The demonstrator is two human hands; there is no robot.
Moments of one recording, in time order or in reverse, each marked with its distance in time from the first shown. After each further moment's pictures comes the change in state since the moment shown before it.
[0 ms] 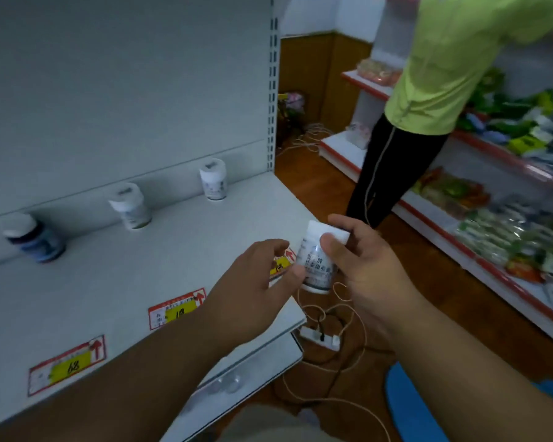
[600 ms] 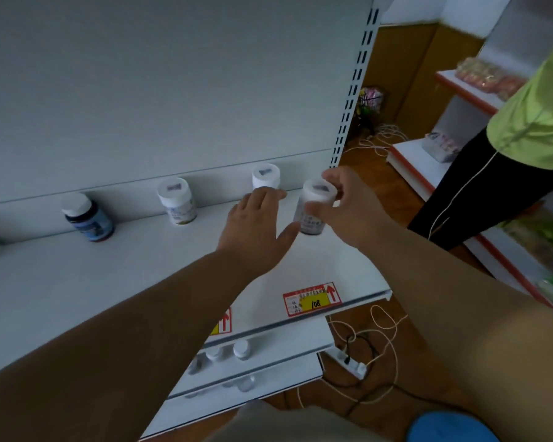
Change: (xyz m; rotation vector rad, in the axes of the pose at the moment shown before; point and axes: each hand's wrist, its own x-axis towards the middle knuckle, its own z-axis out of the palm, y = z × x) left_hand 0.111 -0.056 -0.049 0.487 0.393 -0.125; right_hand 0.191 -0.016 0.064 -0.708 -0.255 -0.289
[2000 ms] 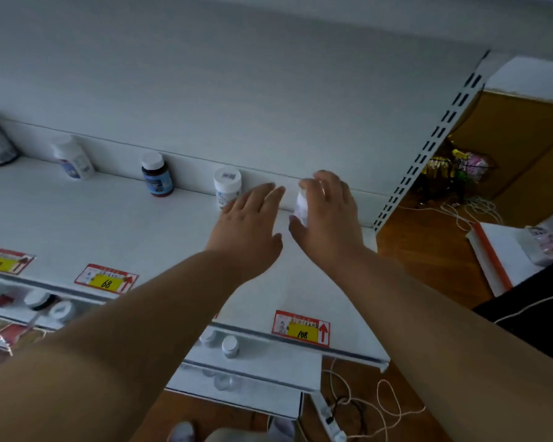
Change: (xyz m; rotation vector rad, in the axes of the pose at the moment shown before) left_hand -0.017 0.005 -0.018 0.212 0.173 -0.306; right_hand 0.035 -0.028 0.042 -0.515 -0.039 -0.750
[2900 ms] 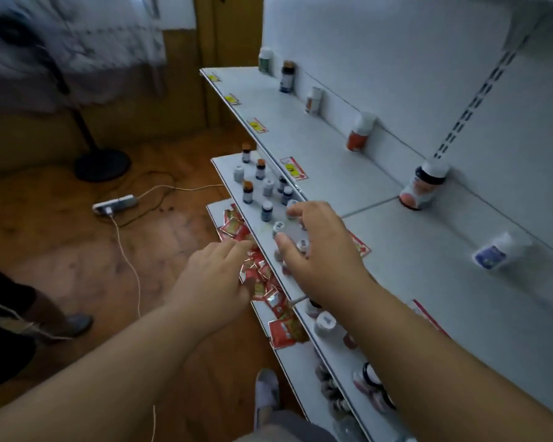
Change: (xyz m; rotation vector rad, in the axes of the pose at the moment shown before) left_hand -0.407 -0.452 -0.206 0.176 0.157 -0.903; right_hand 0.028 -0.634 0.154 0.652 -0.410 -0.696
